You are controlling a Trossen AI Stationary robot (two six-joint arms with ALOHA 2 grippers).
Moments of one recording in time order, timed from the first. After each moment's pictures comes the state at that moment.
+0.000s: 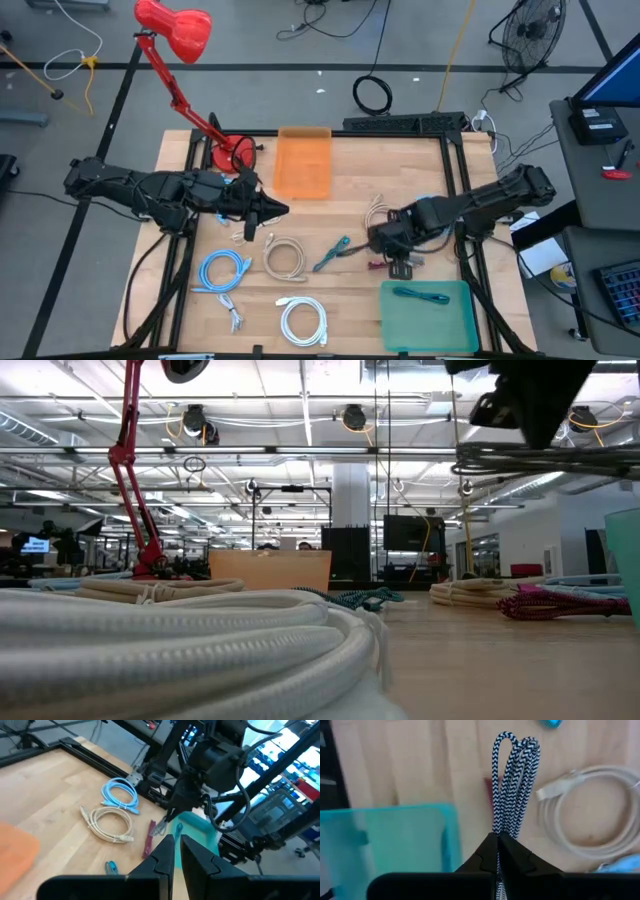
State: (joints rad) left arm -0.19 1.04 1.00 -0.21 -0.15 -0.60; right arm 0.30 1.50 1.29 -1.16 -0.10 0.41
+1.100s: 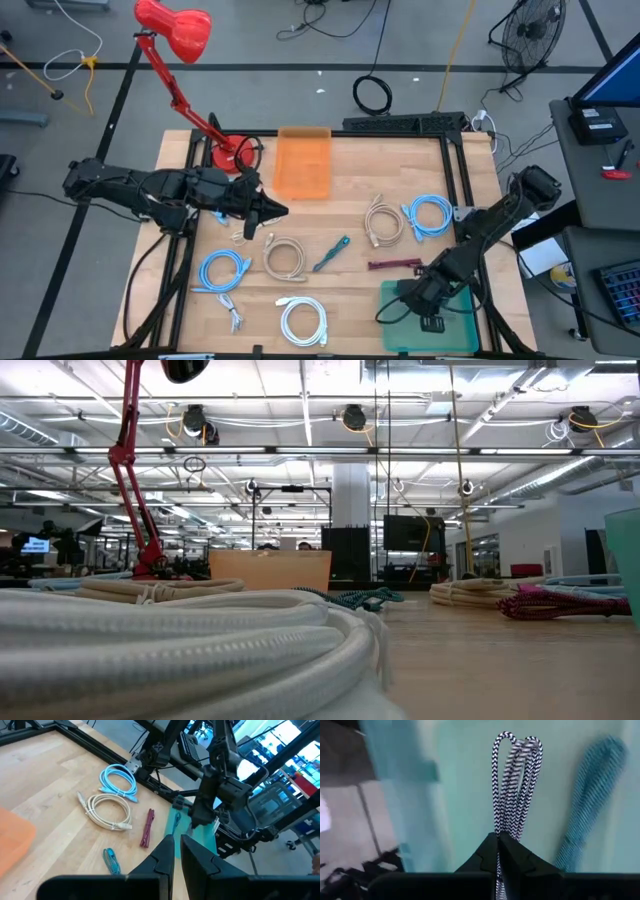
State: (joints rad) left arm -0.15 1.04 1.00 -0.26 -0.08 -0.63; right arm 0.75 1.46 0.89 -0.60 -0.32 0.92
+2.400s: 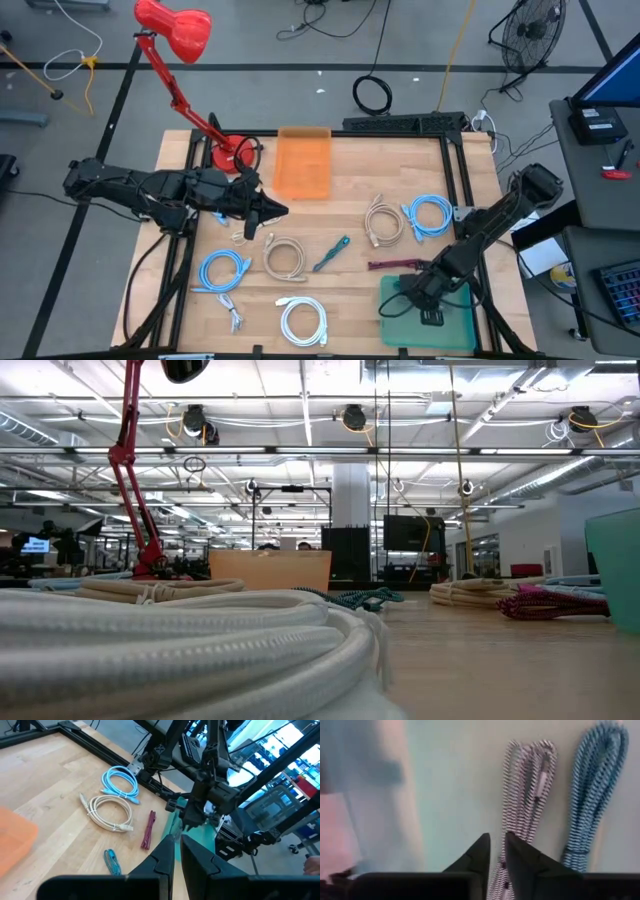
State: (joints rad) left arm -0.16 1.04 1.00 -0.26 -0.11 -0.64; right arm 0.75 1.43 0.76 -0.53 -0.26 0.91
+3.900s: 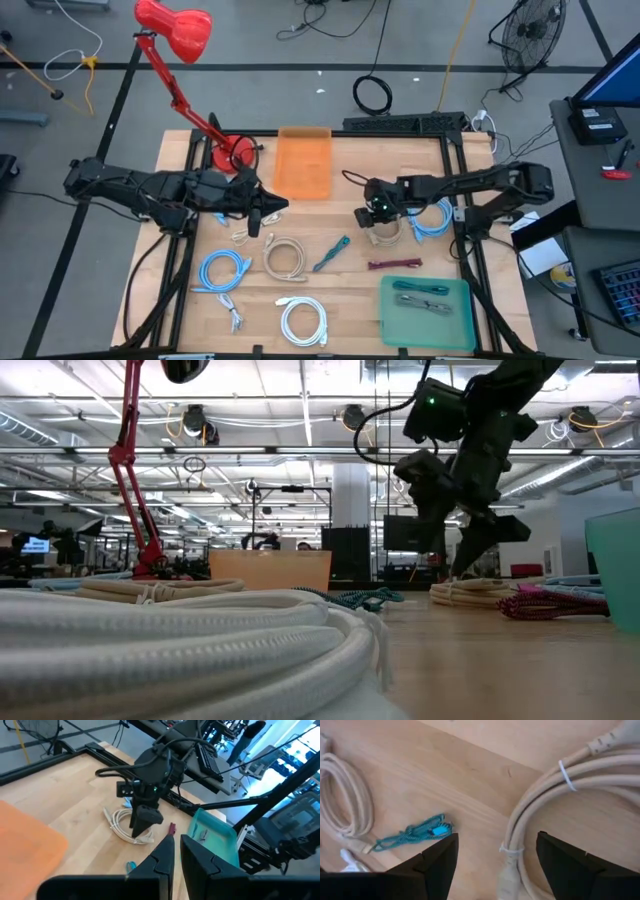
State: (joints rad) left arm -0.18 1.04 1.00 -0.26 -0.25 -0.58; right arm -0.14 1.49 0.80 -0.41 -0.20 1.13
